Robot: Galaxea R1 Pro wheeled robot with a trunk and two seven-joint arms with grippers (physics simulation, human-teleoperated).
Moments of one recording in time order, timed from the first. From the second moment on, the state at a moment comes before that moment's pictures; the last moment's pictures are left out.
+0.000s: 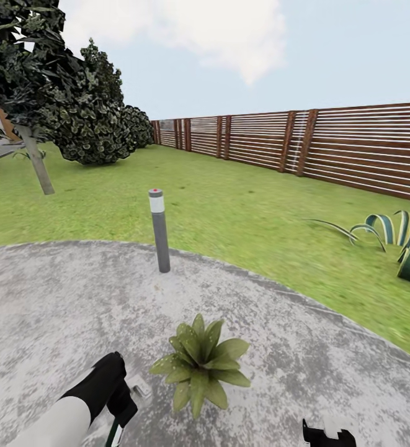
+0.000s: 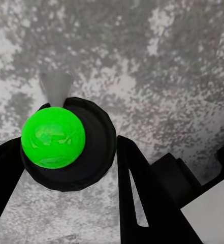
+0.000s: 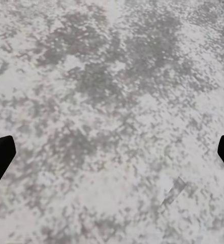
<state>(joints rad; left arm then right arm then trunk) -0.63 0.01 0.01 -0.48 -1.01 0.71 -0.89 -0.39 -0.07 -0.60 -0.17 0.54 -0.39 -0.10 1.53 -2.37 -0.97</state>
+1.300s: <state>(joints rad) -0.59 0.01 0.03 -0.39 -0.93 0.64 -0.72 -0.39 -0.06 -0.60 -0.17 0.54 -0.39 -0.10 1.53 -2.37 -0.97</state>
